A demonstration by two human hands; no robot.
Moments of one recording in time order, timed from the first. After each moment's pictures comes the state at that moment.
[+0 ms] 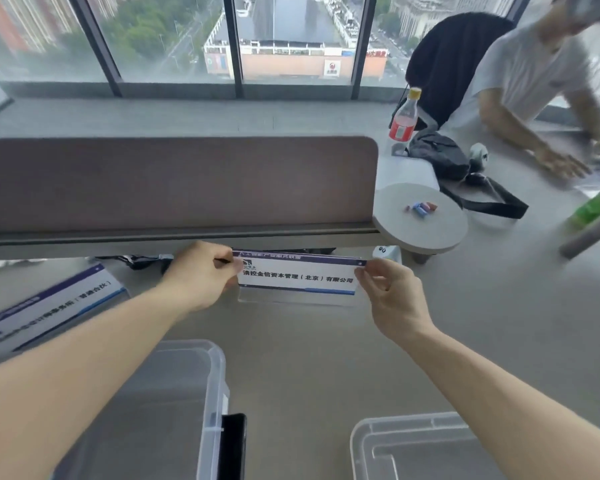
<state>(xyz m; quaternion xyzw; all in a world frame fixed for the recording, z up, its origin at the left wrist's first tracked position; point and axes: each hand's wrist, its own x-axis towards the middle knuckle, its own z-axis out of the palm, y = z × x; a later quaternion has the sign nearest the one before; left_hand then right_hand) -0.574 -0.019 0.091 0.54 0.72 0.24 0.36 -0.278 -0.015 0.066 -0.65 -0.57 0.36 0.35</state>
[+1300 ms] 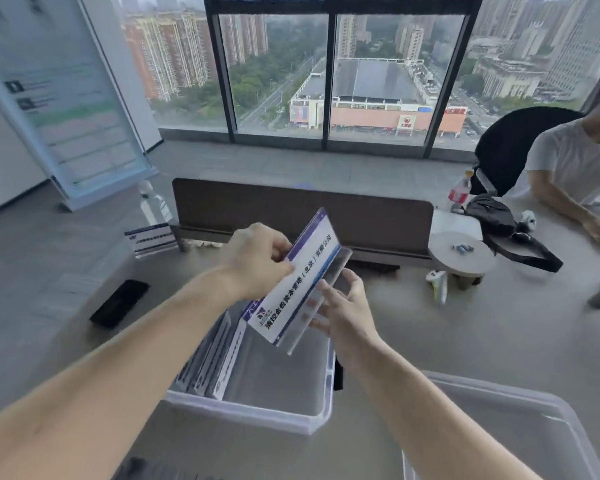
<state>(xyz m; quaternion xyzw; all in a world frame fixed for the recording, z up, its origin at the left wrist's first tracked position) -0.602 -0.305 0.358 0.60 0.75 0.23 0.18 -0.447 -0.277 0.265 -0.44 -0.39 0.70 0.39</state>
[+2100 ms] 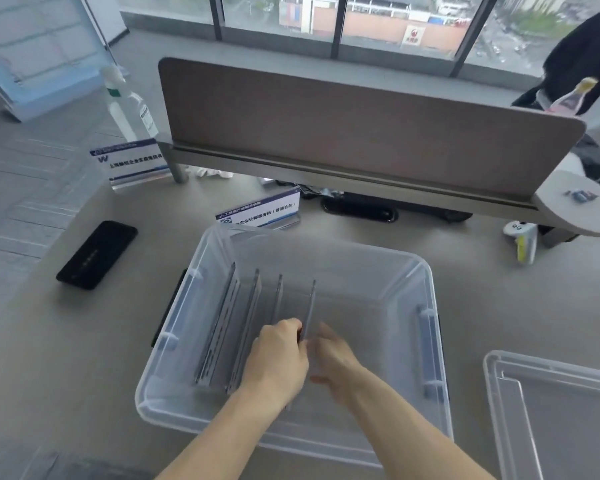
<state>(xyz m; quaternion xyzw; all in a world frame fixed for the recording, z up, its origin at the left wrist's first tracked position) -0.696 -0.314 0.061 0.50 0.80 0.16 0.29 -0.596 -0.265 0.038 -0.63 -0.36 0.68 0.08</state>
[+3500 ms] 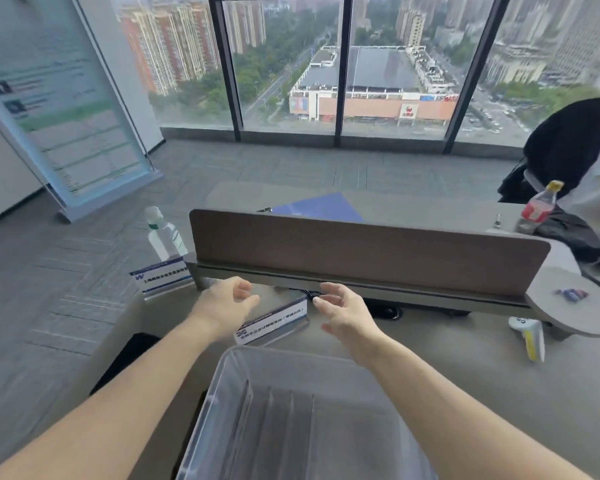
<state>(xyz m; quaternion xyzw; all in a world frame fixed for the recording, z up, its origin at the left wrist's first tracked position) -0.844 -0.168 0.232 0.45 0.82 0.22 0.28 -0.640 -0.099 0.194 -0.53 -0.53 0.61 0.27</state>
